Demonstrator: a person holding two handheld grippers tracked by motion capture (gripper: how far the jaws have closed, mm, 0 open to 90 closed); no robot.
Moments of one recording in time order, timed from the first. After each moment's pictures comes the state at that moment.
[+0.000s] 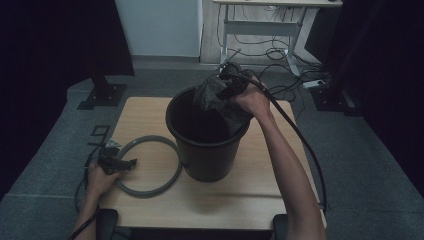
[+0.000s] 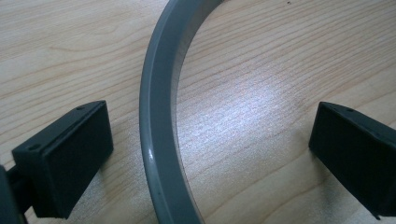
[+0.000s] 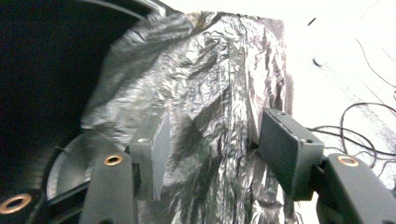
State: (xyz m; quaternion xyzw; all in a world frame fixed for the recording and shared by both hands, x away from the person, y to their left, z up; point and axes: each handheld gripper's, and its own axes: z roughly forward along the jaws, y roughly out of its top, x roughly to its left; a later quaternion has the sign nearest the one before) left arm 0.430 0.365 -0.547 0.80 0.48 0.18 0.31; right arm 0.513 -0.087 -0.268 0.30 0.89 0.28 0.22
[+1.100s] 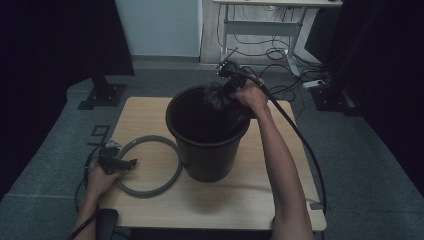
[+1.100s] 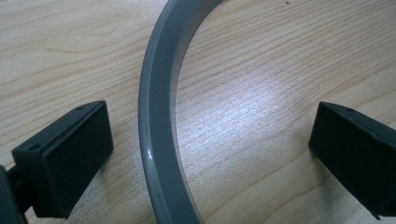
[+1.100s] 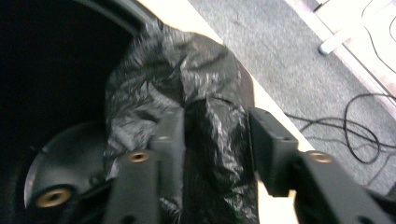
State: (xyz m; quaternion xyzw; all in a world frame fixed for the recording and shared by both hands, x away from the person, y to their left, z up) left arm 0.431 0.365 -0.547 0.80 0.48 0.18 0.31; right arm 0.548 -0.088 -0.282 0.30 0.90 0.25 0.20
